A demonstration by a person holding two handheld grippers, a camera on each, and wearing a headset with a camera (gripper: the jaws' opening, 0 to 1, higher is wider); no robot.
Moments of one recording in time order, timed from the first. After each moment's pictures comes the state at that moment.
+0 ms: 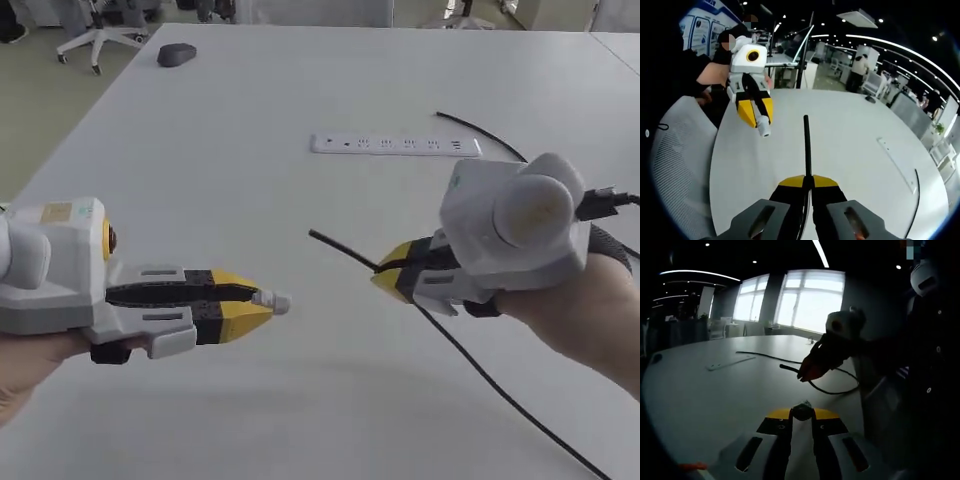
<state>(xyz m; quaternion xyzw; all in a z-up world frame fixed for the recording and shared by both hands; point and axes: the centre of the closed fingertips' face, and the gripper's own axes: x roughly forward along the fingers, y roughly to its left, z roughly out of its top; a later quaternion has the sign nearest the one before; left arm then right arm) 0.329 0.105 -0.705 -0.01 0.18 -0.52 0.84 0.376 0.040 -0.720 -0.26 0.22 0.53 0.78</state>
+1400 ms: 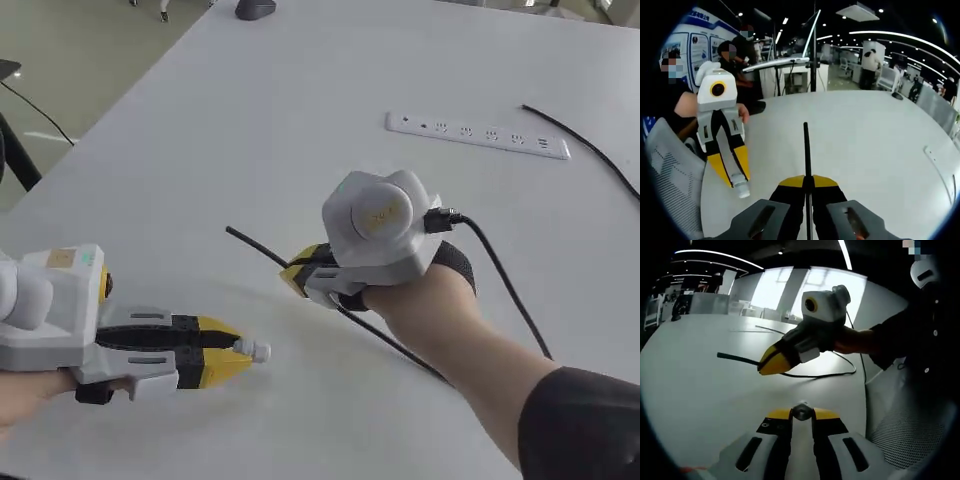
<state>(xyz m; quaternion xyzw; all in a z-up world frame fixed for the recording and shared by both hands) 0.291 0.169 -0.788 -0.08 0.24 -0.47 0.85 0.378 0.182 -0.793 -0.19 0.26 0.58 0.75</state>
